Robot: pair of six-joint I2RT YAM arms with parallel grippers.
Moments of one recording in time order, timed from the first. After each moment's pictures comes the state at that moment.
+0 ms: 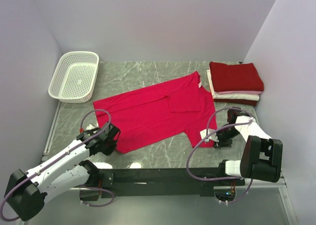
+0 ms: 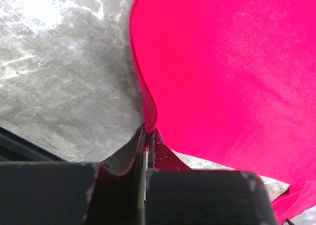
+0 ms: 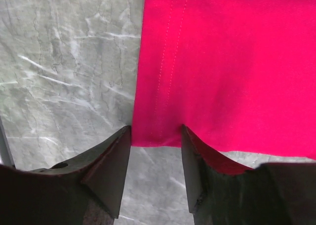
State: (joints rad) left arm -0.66 0.87 0.52 -0.93 -0.30 -1.63; right arm -0.19 1.31 0.63 -0.99 -0.36 -1.94
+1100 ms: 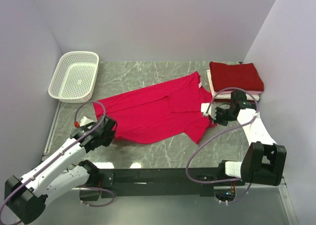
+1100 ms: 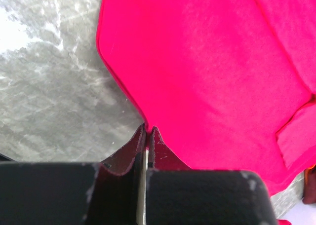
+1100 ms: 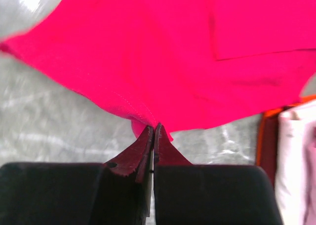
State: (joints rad) left arm -0.61 0.84 0.65 -0.94 -0.40 -1.62; right arm -0.14 1.27 0.85 -0.88 -0.58 -1.59
